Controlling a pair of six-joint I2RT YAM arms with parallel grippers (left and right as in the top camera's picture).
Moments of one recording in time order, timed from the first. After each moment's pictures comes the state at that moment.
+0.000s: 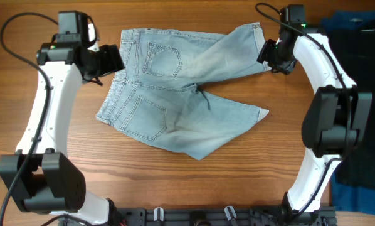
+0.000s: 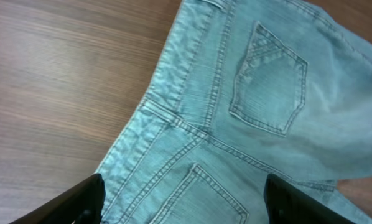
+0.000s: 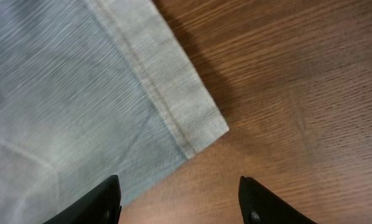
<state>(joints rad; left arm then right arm) 0.02 1.71 1.50 -0.92 0.11 -0.31 0.01 2.14 1.72 -0.89 -0.03 0.45</state>
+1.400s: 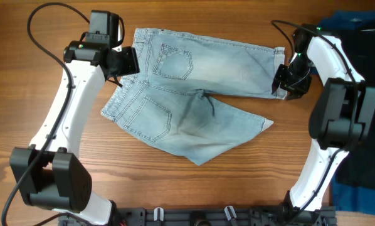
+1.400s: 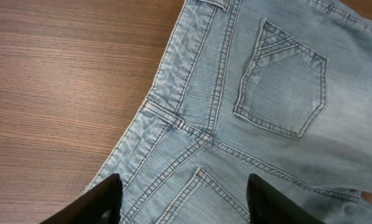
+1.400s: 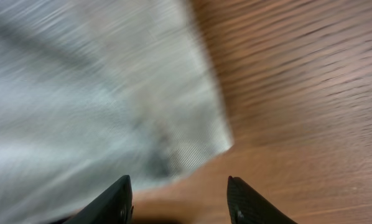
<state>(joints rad) -0.14 1.73 1.50 -0.89 -0.03 -0.30 -0.11 2.21 1.73 -1.28 -0.10 0.30</state>
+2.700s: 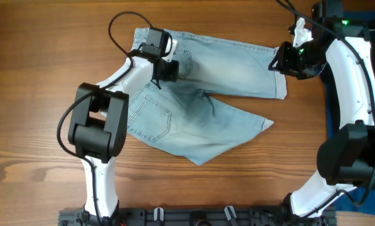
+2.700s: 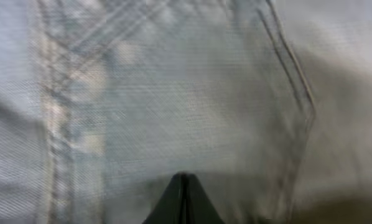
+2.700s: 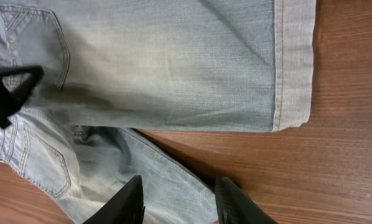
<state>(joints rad) -0.31 2.19 1.51 -0.43 0.11 -0.09 -0.07 1.88 1.74 -1.25 -0.32 0.11</state>
